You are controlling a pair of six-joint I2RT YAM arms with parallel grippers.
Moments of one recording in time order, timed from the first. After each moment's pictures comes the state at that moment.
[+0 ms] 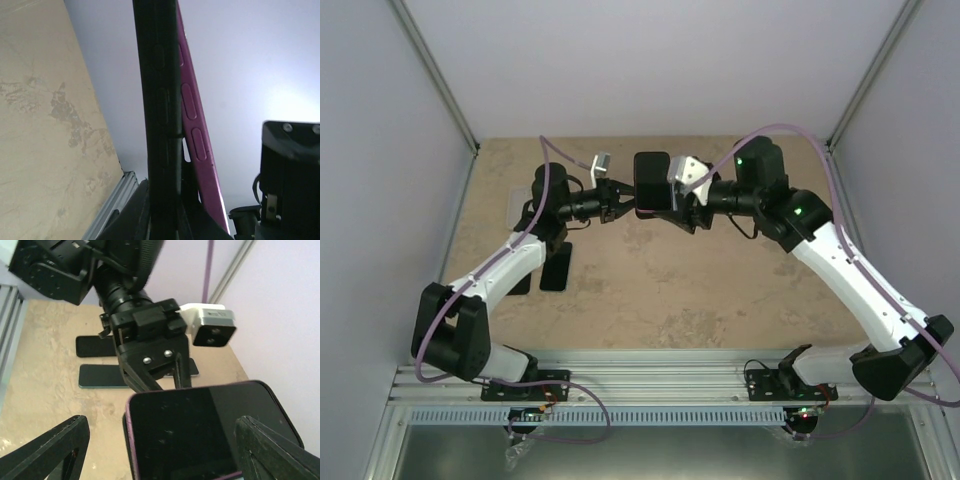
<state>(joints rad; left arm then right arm) -0.36 1.41 0.94 0.40 0.97 -1.18 0.61 1.32 1.48 -0.56 -0.53 -0.53</state>
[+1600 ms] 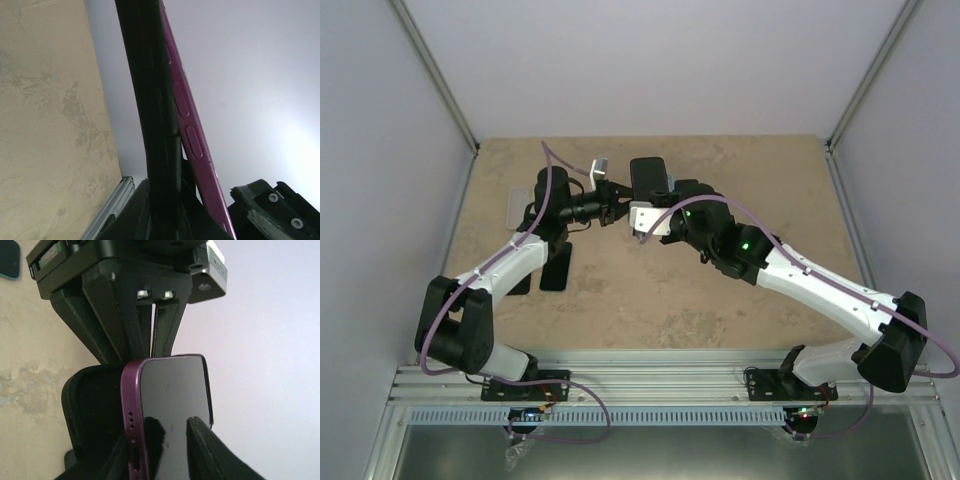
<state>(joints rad) -0.35 1.45 0.91 0.44 0.94 -1.26 0.92 1.35 1.23 -0.25 0.27 -1.05</state>
